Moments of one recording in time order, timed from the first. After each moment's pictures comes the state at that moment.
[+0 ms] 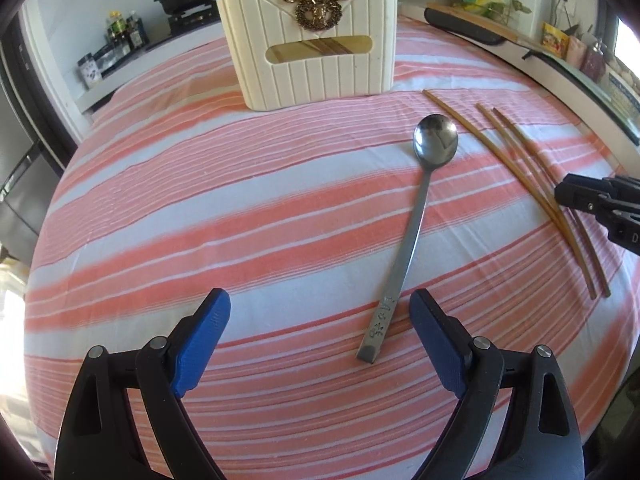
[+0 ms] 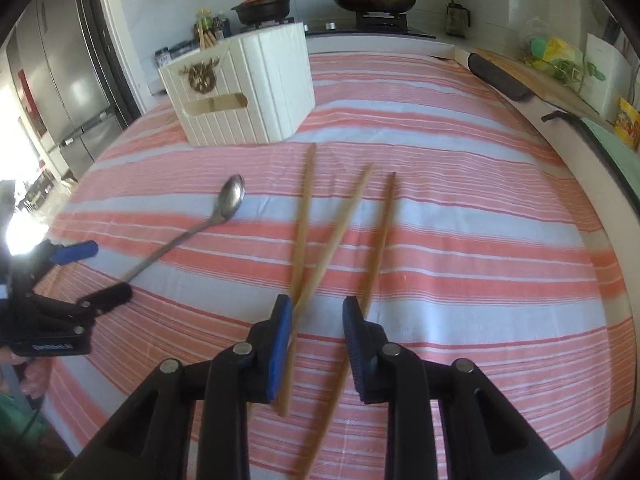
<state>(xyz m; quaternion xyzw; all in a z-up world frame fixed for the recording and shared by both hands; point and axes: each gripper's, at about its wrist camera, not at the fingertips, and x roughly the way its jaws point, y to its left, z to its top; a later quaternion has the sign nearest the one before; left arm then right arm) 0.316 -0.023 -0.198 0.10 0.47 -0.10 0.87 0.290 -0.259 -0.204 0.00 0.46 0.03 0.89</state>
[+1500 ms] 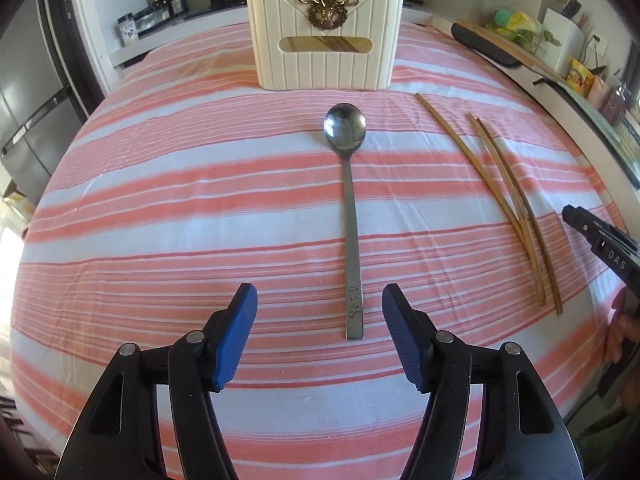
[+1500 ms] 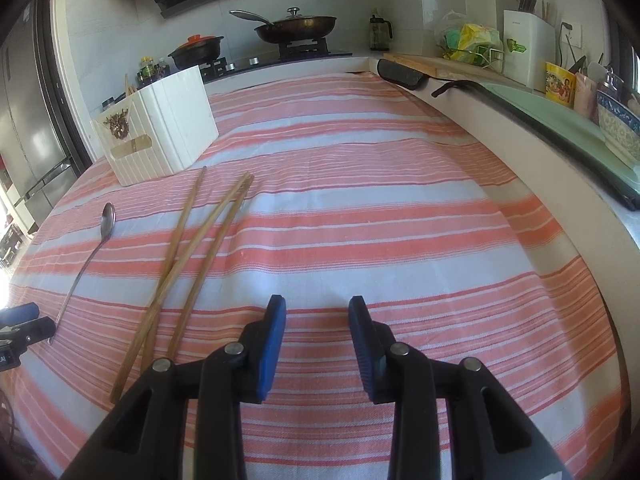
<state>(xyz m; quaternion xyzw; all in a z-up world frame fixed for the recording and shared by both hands) 0.271 -0.044 -0.187 0.02 0.49 -0.05 0.87 0.245 -0.342 -0.213 0.06 0.40 -0.05 0.91</state>
